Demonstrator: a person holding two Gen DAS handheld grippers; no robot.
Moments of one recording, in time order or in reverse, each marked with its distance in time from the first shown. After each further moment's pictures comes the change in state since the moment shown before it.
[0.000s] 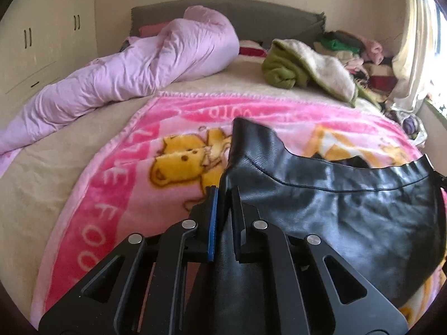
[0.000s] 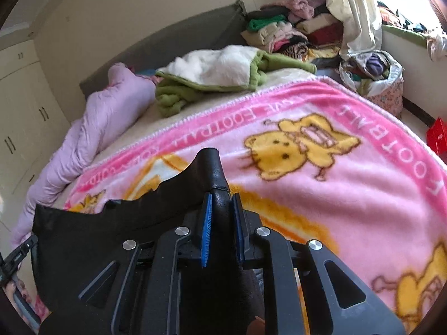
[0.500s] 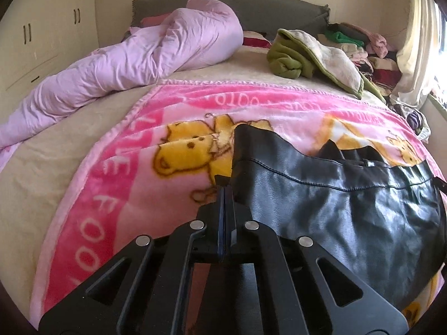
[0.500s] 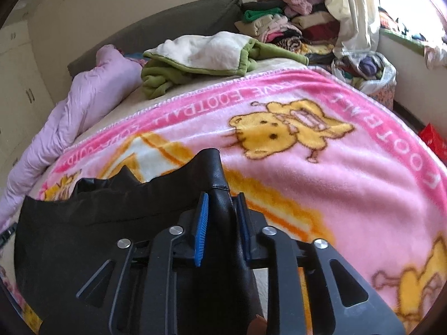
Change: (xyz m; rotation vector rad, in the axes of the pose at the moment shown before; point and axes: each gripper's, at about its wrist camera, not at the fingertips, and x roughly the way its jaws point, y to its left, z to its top) left arm 0.011 0.010 -0.008 -0.003 0.040 0.000; right arm 0.011 0.000 -0.022 -0.095 0.026 -0.108
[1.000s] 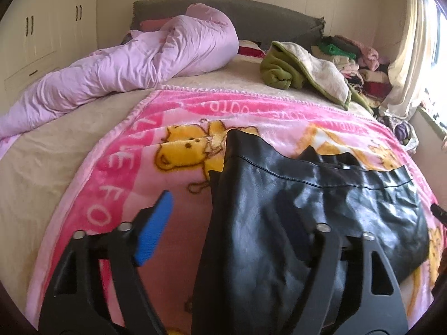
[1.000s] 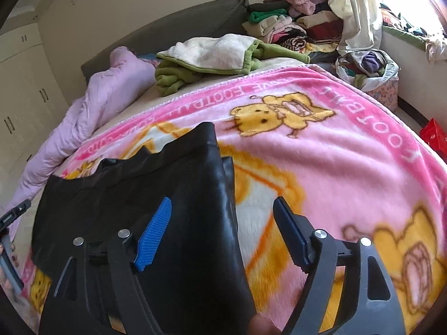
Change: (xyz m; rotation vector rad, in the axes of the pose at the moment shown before) left arm -0.042 0.006 -0.009 -0.049 -0.036 -0.063; right arm -0.072 -0.026 -0.040 0.028 0.009 0.118
